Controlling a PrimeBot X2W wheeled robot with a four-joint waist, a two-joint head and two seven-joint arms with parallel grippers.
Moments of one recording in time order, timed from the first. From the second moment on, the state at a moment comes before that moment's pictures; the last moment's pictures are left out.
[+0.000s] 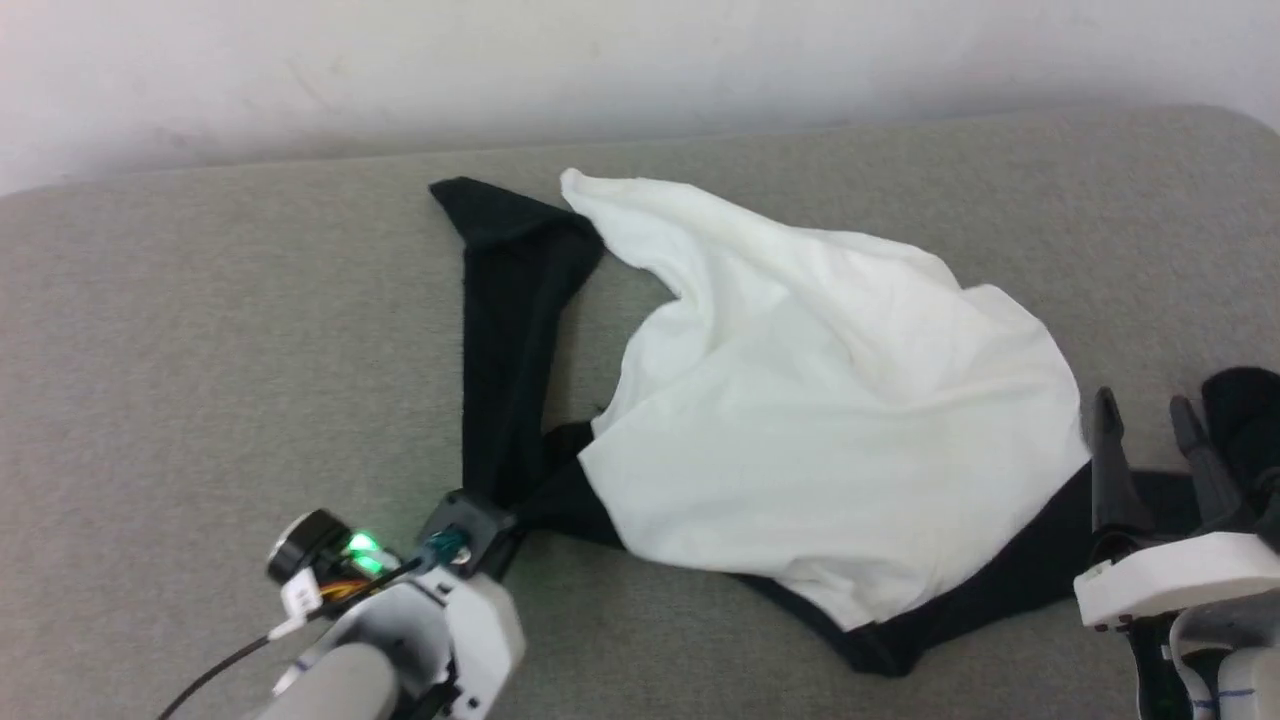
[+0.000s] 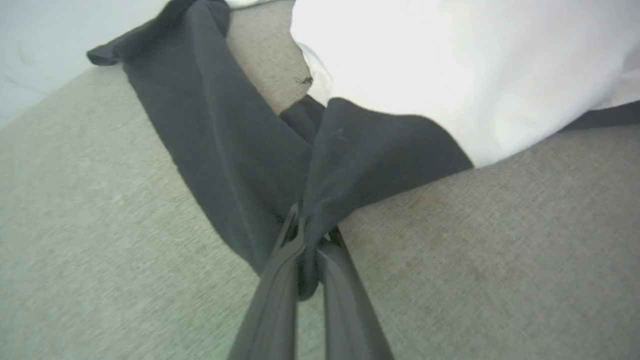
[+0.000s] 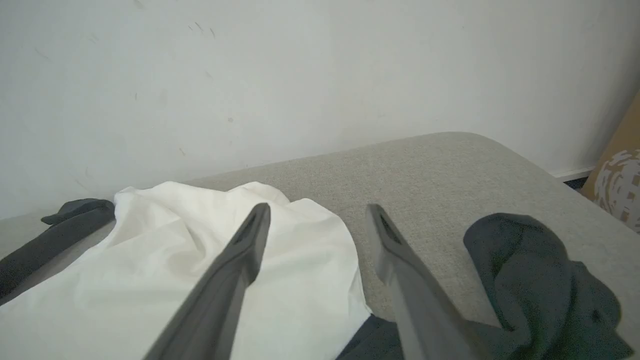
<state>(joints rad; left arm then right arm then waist) -0.30 0.46 -0.68 0.19 -0.32 0.01 0.18 -0.06 -0.05 -0.20 0.09 0.23 0.13 -0.11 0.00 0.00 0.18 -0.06</state>
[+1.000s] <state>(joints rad) -0.28 0.43 -0.61 0.28 -0.40 0.11 0.16 -0.03 -0.05 -0.23 0.19 0.20 0.13 0.23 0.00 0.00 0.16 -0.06</state>
